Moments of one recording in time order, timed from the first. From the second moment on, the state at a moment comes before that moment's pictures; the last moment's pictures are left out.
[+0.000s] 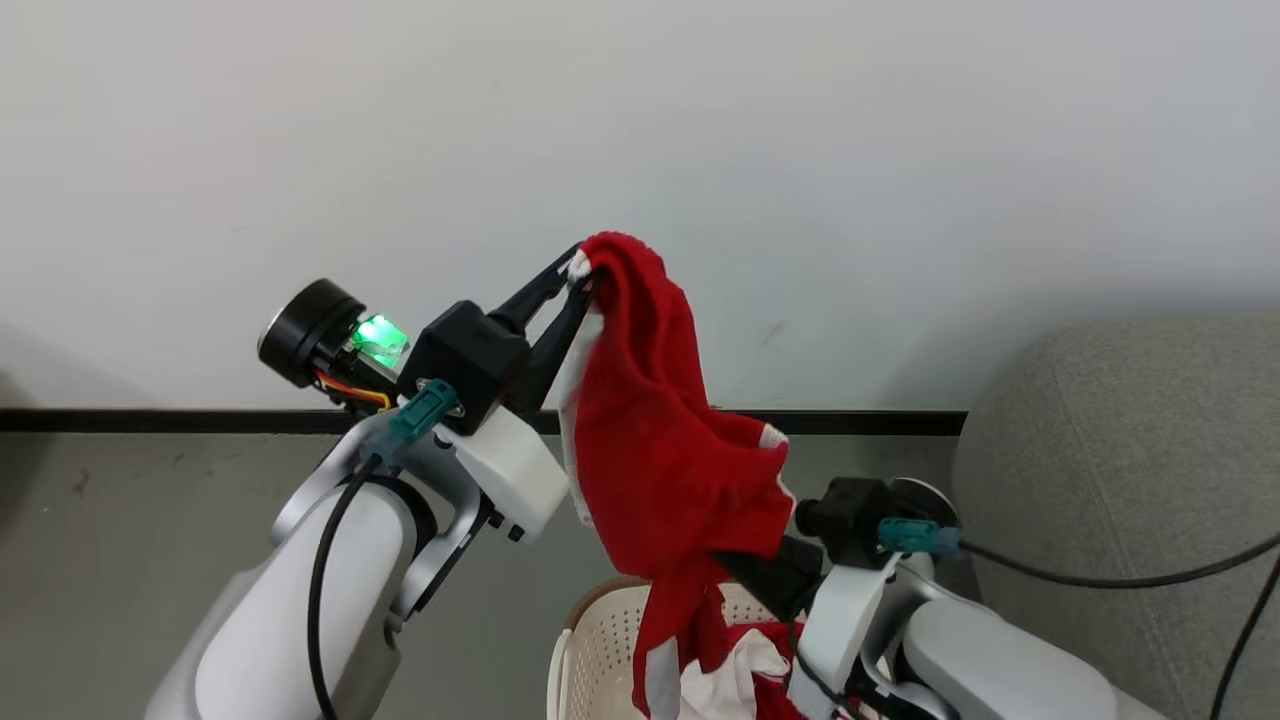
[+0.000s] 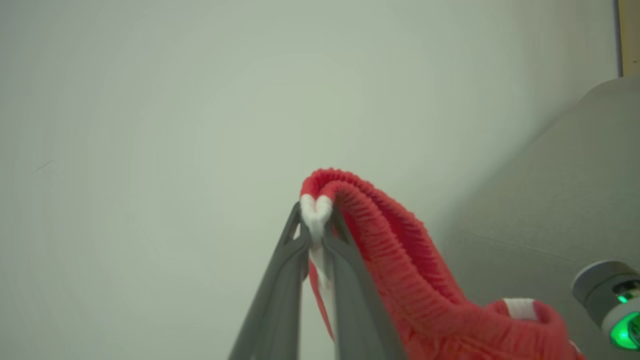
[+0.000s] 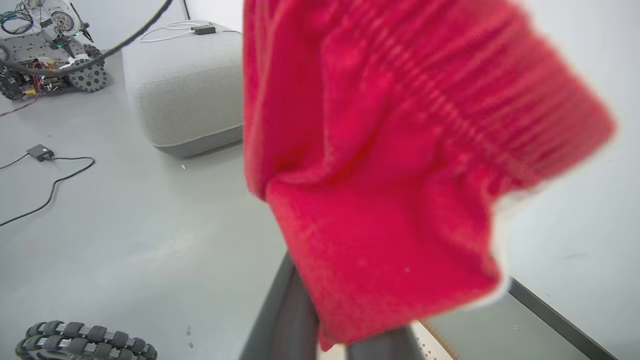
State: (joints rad) left arm -0.56 0.17 -0.49 -0.07 -0.20 -0.05 0.15; right arm -0.52 -0.20 0.98 0.34 0.51 0.13 -0.26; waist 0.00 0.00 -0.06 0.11
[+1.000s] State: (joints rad) left arm -0.20 0.11 -0.48 0.04 -0.32 0.01 -0.04; right arm -0.31 -0.30 0.35 0.08 0.41 0.13 -0.26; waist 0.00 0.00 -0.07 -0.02
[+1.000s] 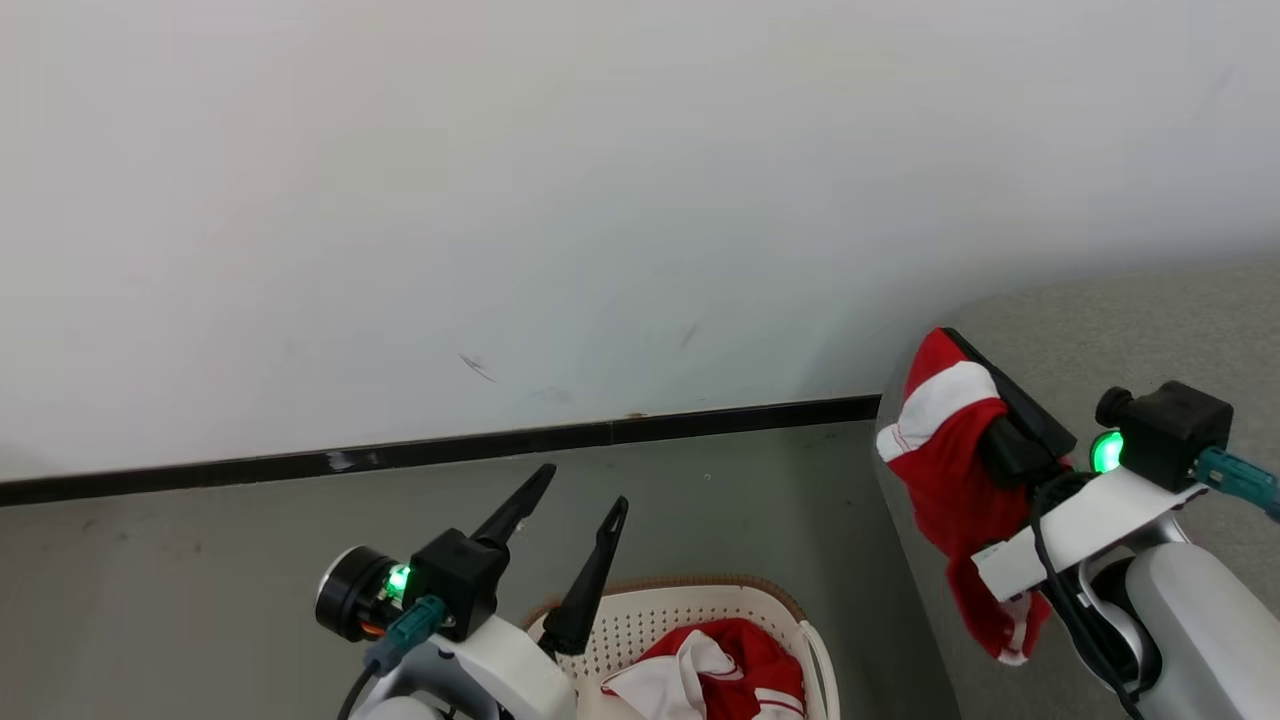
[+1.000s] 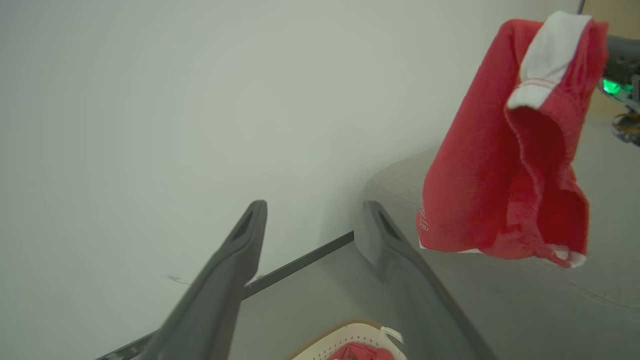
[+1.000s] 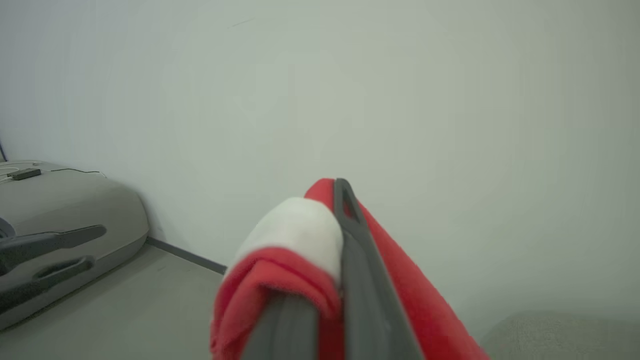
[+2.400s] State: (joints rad) left arm -0.15 0.06 -0.67 0.08 -0.33 -0.07 -0.16; right arm 0.01 -0.27 0.09 -0.13 0.30 0.13 -0.25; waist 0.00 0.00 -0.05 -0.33
